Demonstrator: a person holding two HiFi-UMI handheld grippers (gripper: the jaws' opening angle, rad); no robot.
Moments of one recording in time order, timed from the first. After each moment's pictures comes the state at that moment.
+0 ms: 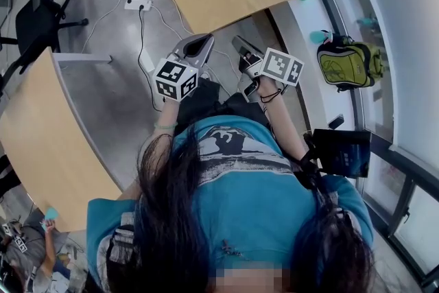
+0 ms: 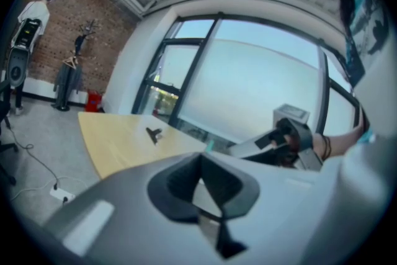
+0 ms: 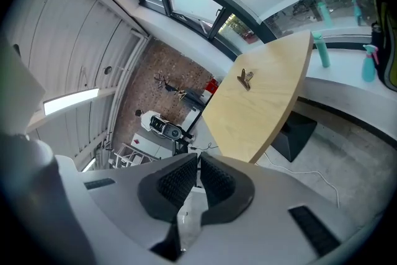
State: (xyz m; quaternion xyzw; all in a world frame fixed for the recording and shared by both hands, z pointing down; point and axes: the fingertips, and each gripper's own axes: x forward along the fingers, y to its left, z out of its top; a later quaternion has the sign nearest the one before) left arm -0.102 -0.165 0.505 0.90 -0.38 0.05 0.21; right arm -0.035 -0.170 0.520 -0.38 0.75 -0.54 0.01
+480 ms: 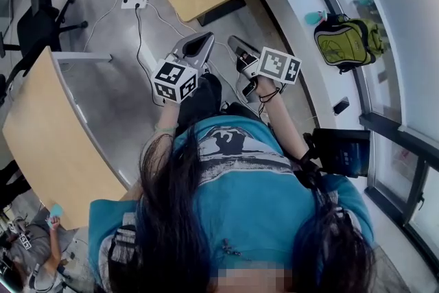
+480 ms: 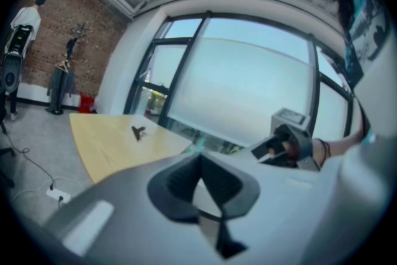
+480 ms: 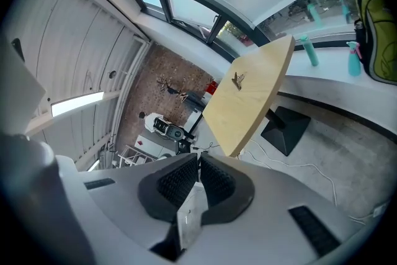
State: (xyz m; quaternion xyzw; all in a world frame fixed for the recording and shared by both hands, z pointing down) left arm -0.049 -0.094 0.487 0.91 -0.36 0.06 0.19; right arm 0.006 -0.092 0.517 -0.38 0.75 -0.55 0.03
